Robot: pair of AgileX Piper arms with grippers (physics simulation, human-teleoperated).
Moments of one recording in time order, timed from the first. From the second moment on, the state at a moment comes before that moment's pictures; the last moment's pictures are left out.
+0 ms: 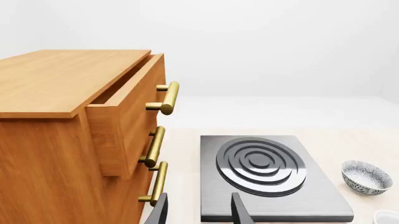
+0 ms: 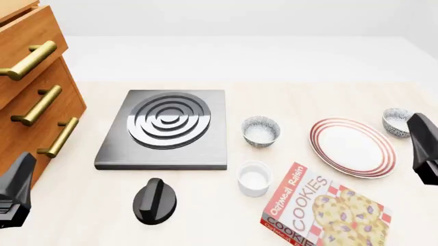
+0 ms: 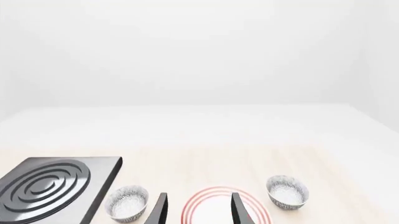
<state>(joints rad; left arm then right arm) 0.00 0.00 0.00 0.00 0.00 0.02 0.29 -0.14 -0.18 0.02</state>
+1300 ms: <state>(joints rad) 0.00 0.00 0.00 0.00 0.00 -0.02 0.74 -0.22 -0.51 0.01</state>
